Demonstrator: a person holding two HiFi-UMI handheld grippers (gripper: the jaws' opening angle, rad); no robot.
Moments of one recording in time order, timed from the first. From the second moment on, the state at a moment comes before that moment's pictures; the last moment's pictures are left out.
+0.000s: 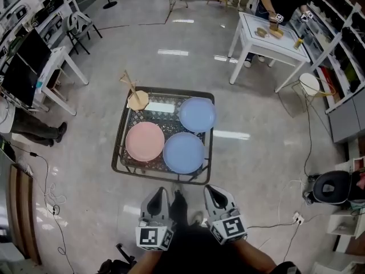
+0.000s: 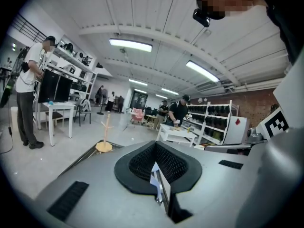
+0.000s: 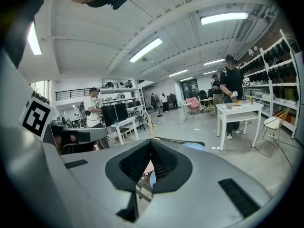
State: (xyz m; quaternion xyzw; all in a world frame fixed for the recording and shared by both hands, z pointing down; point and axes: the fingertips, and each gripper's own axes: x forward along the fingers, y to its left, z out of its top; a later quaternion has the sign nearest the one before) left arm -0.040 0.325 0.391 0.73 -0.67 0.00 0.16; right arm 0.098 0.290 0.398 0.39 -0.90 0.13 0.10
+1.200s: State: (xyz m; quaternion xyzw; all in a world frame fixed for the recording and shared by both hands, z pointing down) left arm -0.133 0.181 0.505 0.72 -0.64 0.05 0.27; right arm 0.017 0.138 0.502 0.42 -0.87 0.20 0.19
